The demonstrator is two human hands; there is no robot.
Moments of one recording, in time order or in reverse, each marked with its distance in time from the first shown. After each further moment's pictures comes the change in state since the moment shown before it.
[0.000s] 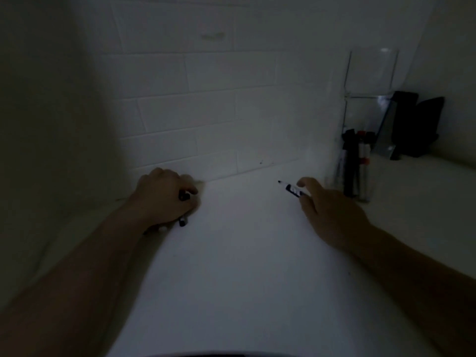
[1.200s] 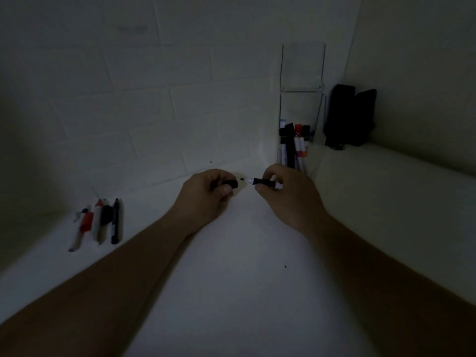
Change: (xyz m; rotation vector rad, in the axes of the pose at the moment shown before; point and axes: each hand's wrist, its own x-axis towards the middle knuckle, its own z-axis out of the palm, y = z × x) left_hand 0.036 0.173 0.026 -1.004 0.086 0.105; right_hand 0.006 0.041 -0.006 0.290 0.181 0.132
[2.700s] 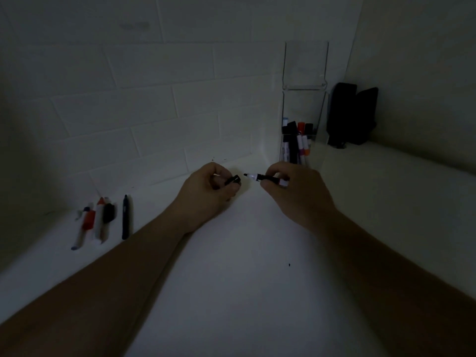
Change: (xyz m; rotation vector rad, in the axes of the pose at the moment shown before) left_hand -0.005 0.003 -0.005 -0.256 -0.041 -0.072; right_hand -0.003 -0.011 -0.017 -0.044 -0.020 -0.024
